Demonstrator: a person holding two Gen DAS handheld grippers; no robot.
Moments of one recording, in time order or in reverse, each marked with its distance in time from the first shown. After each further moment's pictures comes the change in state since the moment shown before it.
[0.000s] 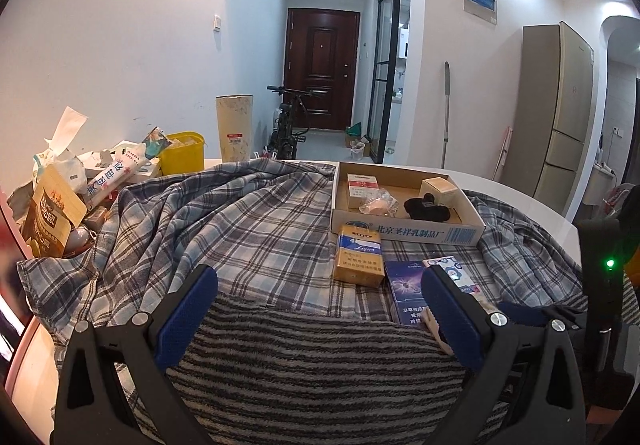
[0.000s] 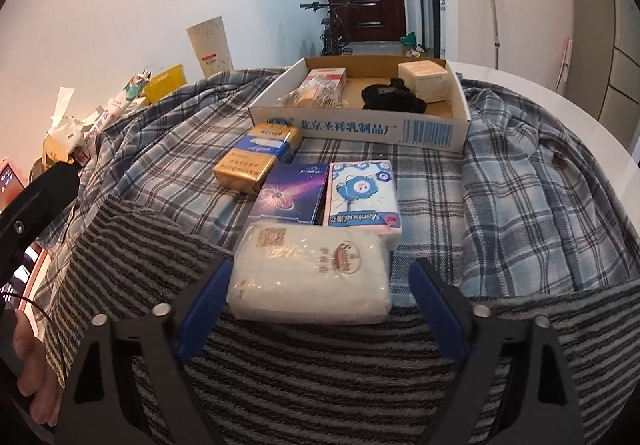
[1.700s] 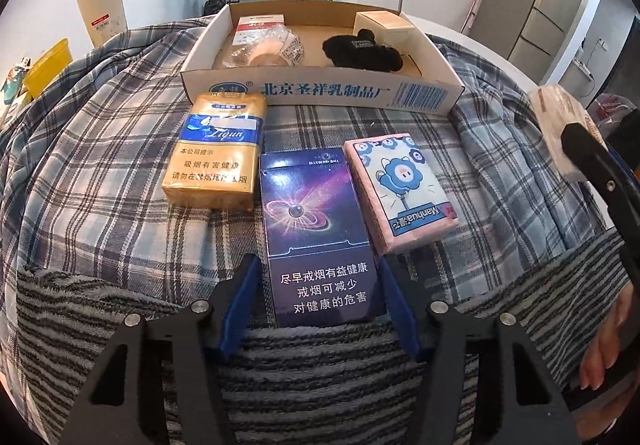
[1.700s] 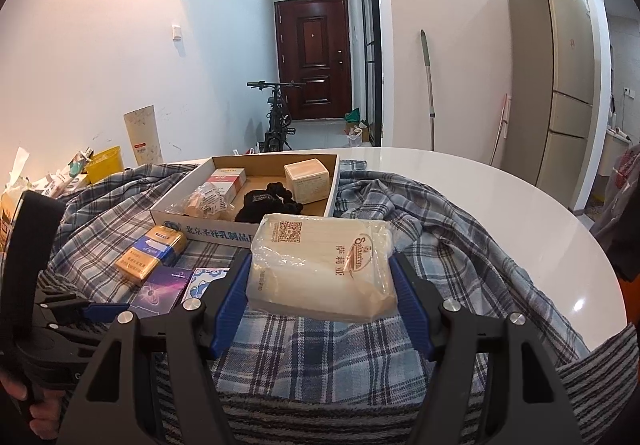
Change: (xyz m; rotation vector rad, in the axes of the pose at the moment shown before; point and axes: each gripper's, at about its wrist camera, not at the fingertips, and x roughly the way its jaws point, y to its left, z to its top) left arm 0.140 -0.092 -0.019 0.119 0.578 -0.155; right arm -0.046 -0.085 0.028 0.032 -0.321 -0.207
